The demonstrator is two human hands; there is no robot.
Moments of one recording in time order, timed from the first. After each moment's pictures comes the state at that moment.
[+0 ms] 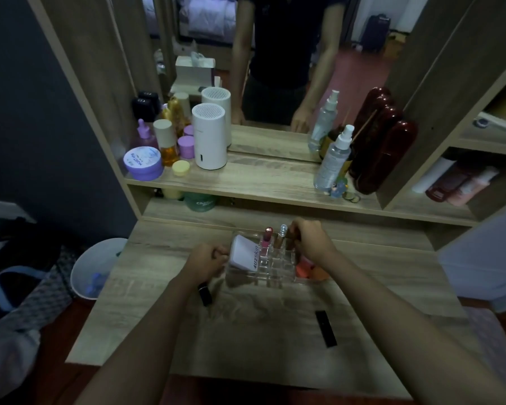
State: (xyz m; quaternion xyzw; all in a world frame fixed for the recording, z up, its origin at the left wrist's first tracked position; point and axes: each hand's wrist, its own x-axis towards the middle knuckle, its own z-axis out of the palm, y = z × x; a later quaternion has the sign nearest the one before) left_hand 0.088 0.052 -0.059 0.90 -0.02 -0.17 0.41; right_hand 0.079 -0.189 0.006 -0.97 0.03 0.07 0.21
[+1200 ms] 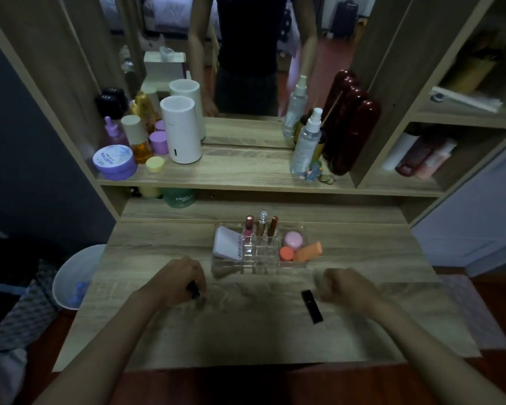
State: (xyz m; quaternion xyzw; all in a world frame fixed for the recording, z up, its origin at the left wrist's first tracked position) left_hand 0.058 0.089 -0.051 0.91 -0.35 -0.18 0.10; right_hand -0.051 -0.254 -0.005 -0.94 0.11 0.24 0.19
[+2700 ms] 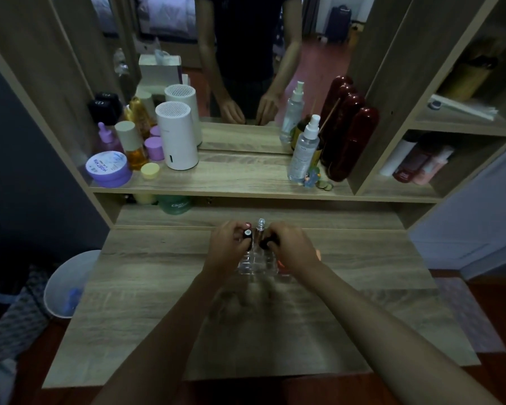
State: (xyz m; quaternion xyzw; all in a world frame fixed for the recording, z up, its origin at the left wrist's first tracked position) left_hand 0.075 -0.029 -0.013 0.86 -0.12 -0.01 0.49; right_hand 0.037 -0.174 0.013 -0.98 0.03 -0.01 0.22
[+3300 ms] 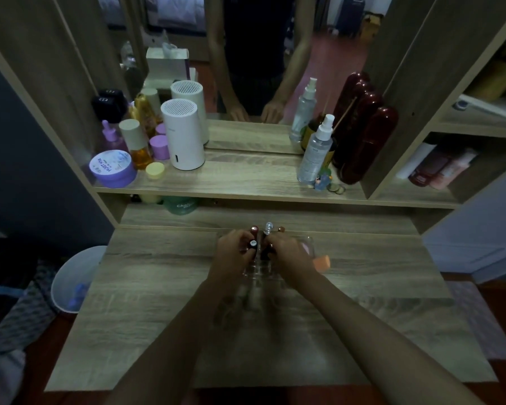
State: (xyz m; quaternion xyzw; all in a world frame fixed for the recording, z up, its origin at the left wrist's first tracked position) left_hand 0.080 -0.029 -0.036 0.88 -0.13 -0.02 0.45; right_hand 0.049 -0.165 -0.015 -0.98 -0.01 0.04 0.19
